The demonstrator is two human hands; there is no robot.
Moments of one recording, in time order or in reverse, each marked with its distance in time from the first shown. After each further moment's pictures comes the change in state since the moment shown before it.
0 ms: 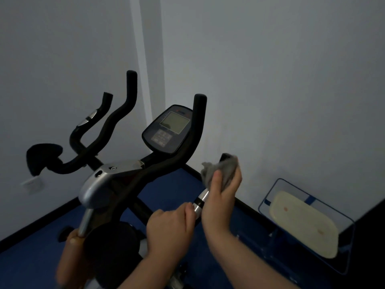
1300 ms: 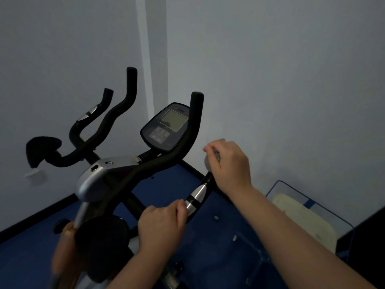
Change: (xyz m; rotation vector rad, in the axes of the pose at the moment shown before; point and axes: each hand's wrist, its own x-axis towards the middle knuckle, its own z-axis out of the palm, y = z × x) left_hand 0.004 0.010 -0.012 0.045 -0.070 -0.123; right_hand 0.088 -0.030 -0.024 -0.804 -0.308 -0.833
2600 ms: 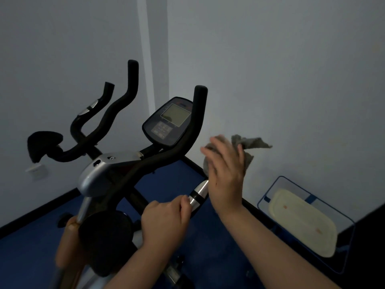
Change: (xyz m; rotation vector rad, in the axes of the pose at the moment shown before) left_hand 0.000 -0.001 0.006 -0.086 0.086 -0.052; right_hand -0.040 -0.015 0.026 0.041 0.295 -0.113
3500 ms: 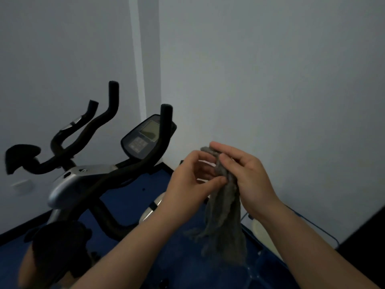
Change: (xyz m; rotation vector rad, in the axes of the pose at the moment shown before) left_hand 0.076 0.116 -0.055 -1.308 -0.178 -0.131; right_hand 0.072 0.033 -0.136 0.868 -0.409 0.774
